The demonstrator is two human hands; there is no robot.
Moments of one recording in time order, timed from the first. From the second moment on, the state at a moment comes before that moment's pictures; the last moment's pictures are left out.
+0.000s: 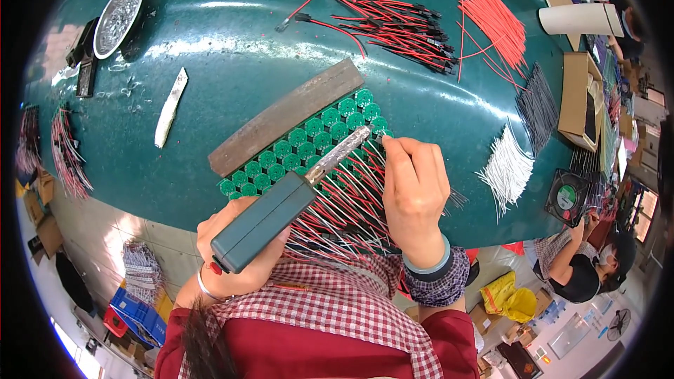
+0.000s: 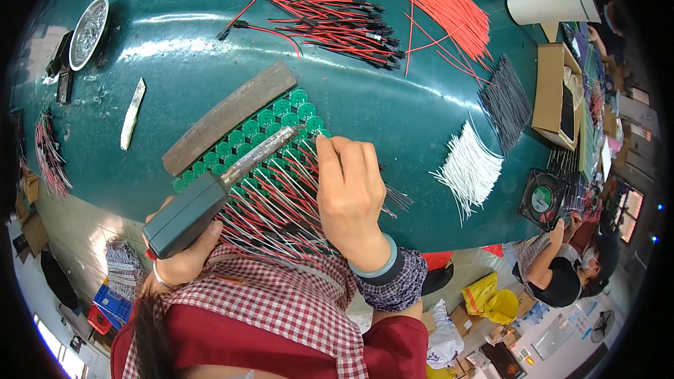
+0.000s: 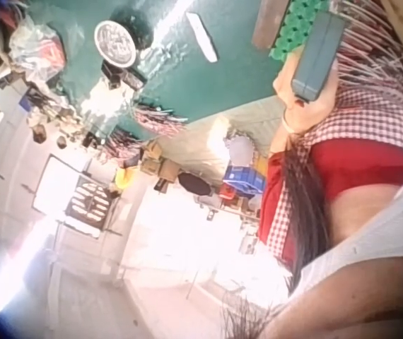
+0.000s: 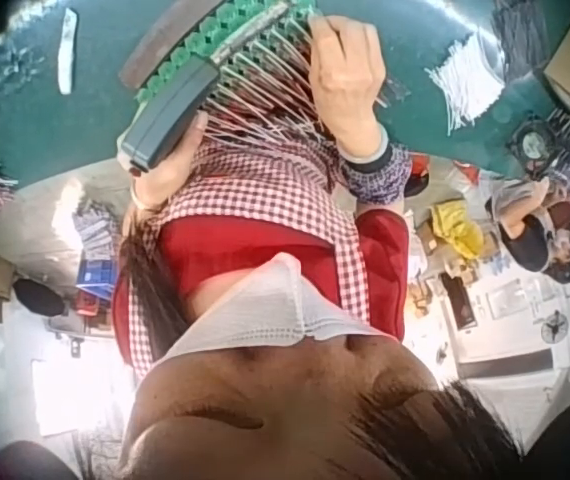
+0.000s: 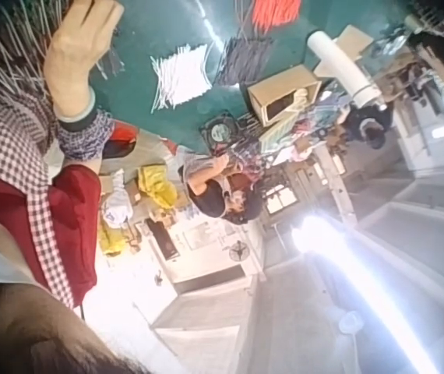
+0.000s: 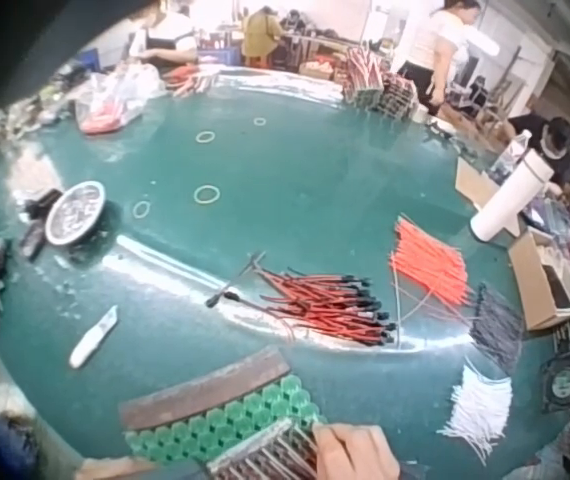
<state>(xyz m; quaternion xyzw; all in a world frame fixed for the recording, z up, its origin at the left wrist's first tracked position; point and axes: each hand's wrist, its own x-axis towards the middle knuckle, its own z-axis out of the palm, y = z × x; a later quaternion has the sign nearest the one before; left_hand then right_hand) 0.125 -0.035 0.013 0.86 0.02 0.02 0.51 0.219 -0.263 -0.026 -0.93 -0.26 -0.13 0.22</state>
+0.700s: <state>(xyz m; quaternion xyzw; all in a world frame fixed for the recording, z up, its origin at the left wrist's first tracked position) 0.120 -0.033 0.013 0.86 0.02 0.01 0.51 0.217 -0.257 -0.020 -0.91 -0.28 -0.18 0.25</state>
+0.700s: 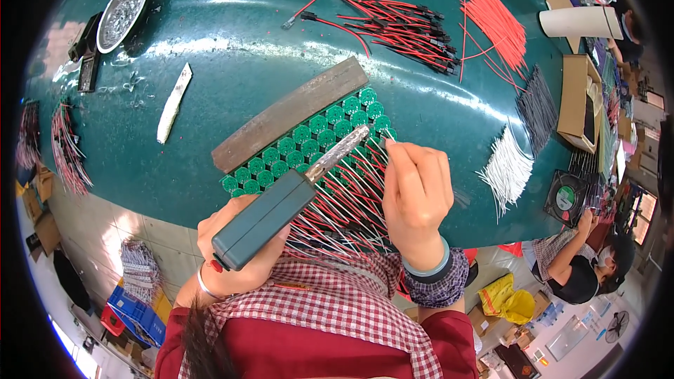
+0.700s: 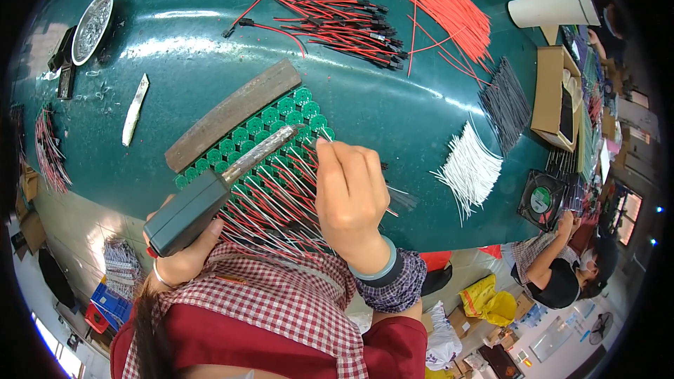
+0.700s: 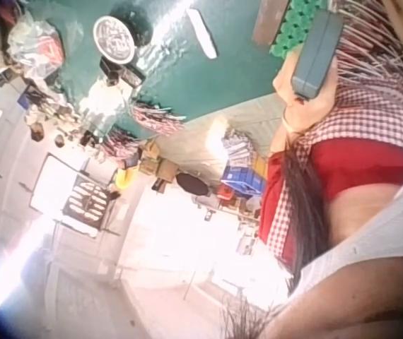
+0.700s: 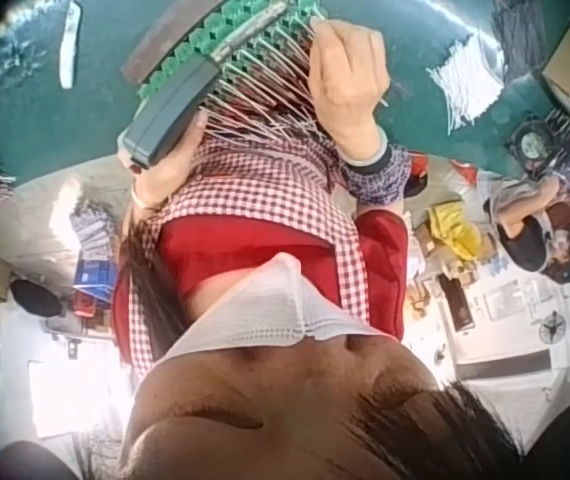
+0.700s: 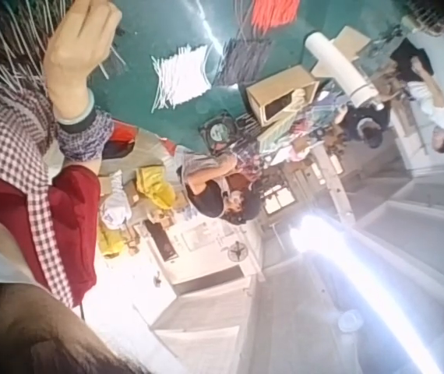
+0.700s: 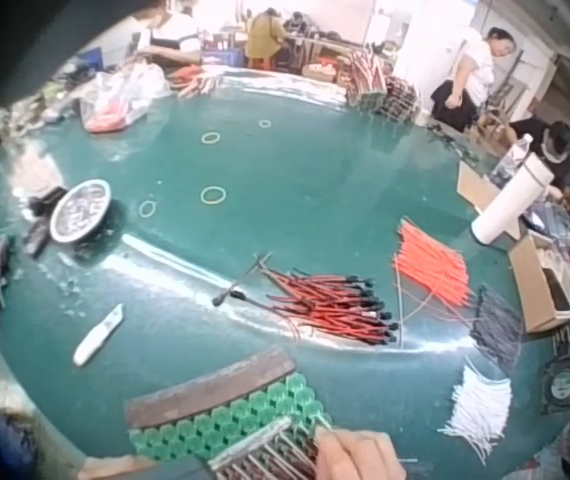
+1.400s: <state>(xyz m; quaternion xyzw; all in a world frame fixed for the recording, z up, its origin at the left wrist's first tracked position) 0.112 -0.030 0.007 0.84 0.05 -0.03 0.54 0.209 -0.255 -0.024 -0.92 -0.29 -0.11 0.22</state>
